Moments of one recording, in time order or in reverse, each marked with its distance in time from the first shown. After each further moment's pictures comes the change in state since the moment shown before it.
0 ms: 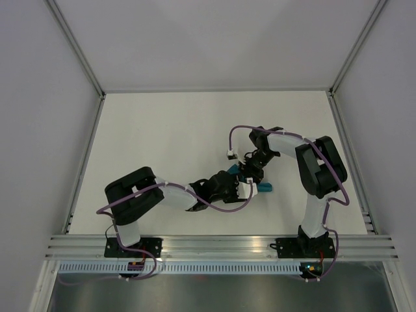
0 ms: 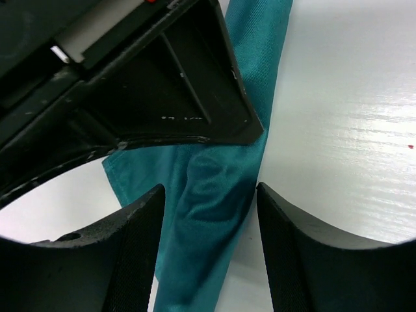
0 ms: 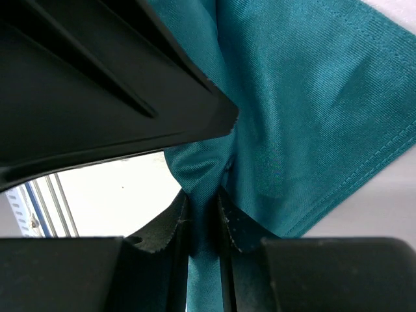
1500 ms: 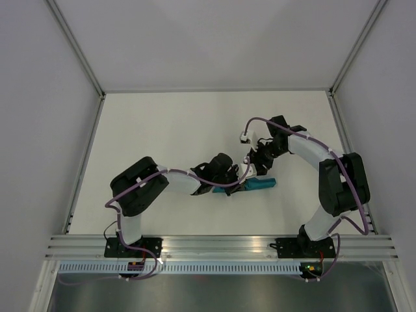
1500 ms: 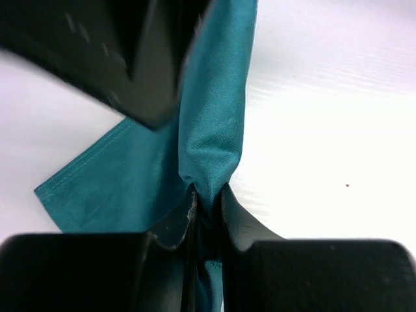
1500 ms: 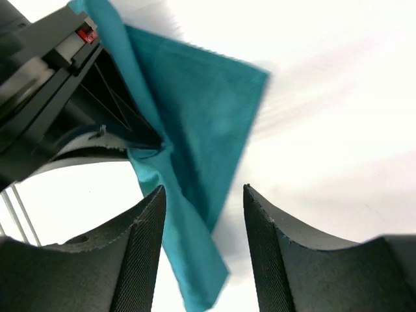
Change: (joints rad) left arm 0.140 0.102 0.157 -0.134 0.398 -0.281; right arm -0.108 -0.229 -0.072 0.172 0.019 0.110
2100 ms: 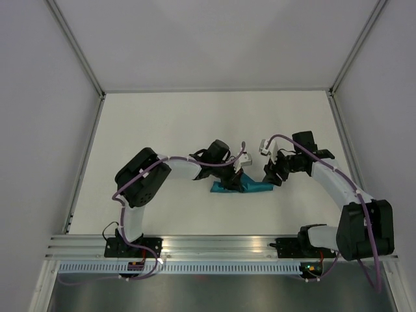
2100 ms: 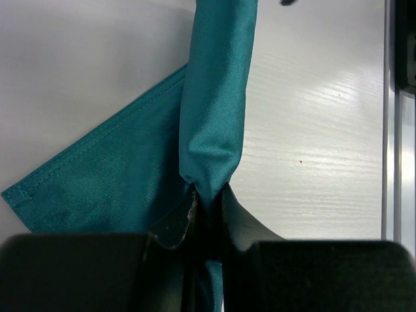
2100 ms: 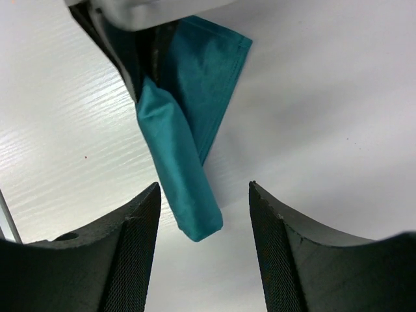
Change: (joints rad) left arm 0.130 0.085 0.147 -0.222 0.363 -0.071; right arm -0.157 -0.401 -0.311 0.129 -0.060 -0.084
